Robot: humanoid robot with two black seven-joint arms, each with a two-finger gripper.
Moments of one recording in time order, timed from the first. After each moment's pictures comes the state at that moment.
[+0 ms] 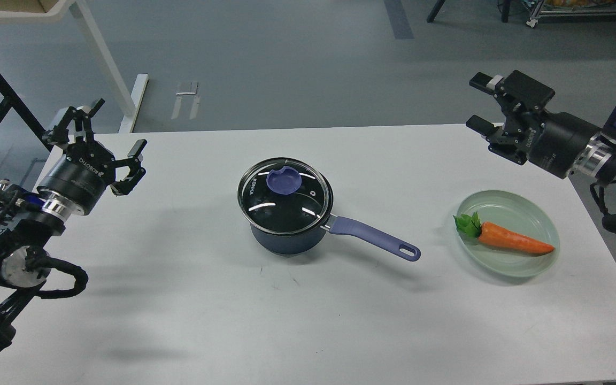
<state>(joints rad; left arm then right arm) -0.37 0.57 -0.93 -1.10 0.20 -0.36 -0.38 1.00 -0.92 0.15 1.29 -0.55 0.25 0.49</state>
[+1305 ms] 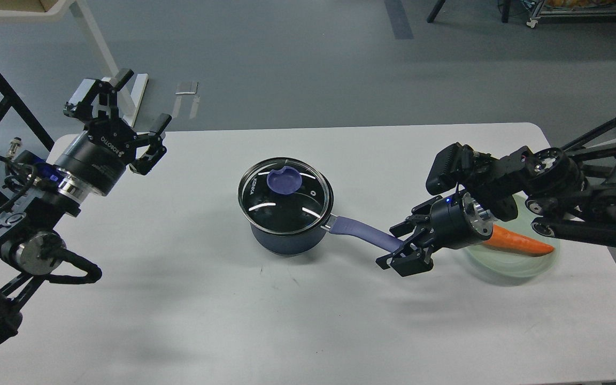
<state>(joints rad) -0.41 0.57 -0.93 -1.22 0.40 -0.32 -0.43 1.52 -0.51 -0.64 1.32 -1.48 0.13 0.49</state>
